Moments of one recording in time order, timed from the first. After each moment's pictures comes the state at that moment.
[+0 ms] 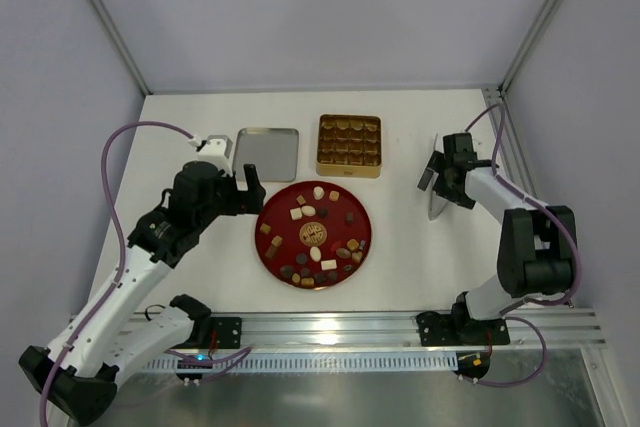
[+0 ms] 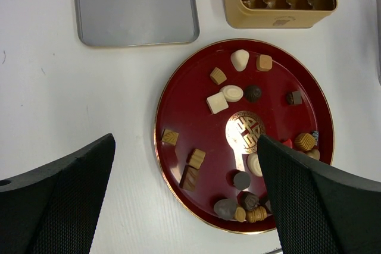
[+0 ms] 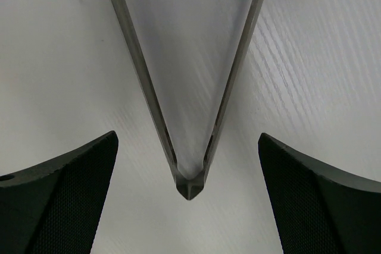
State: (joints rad) left arm -0.51 0.86 0.92 -0.60 -0.16 -0.35; right arm 0.06 1.50 0.90 -0.45 0.21 0.48
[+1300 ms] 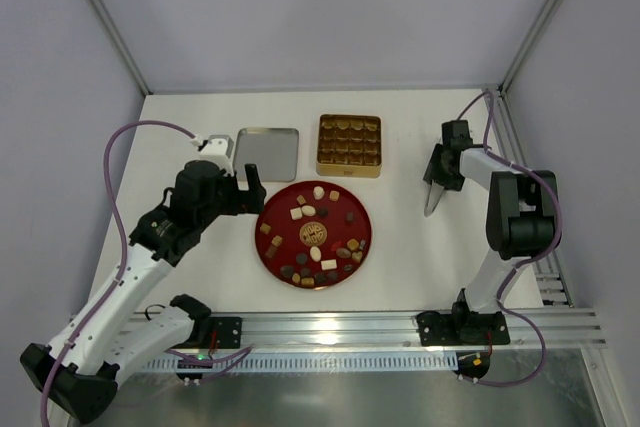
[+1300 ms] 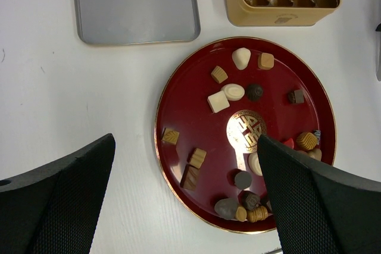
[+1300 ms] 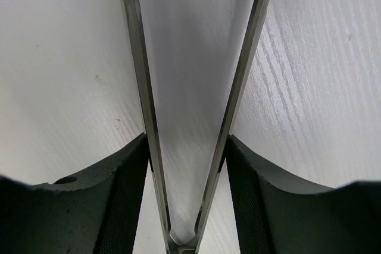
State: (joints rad) left arm -0.51 0.86 0.92 -0.60 -0.16 -0.35; right arm 0.02 1.80 1.10 -0.37 0.15 0.37
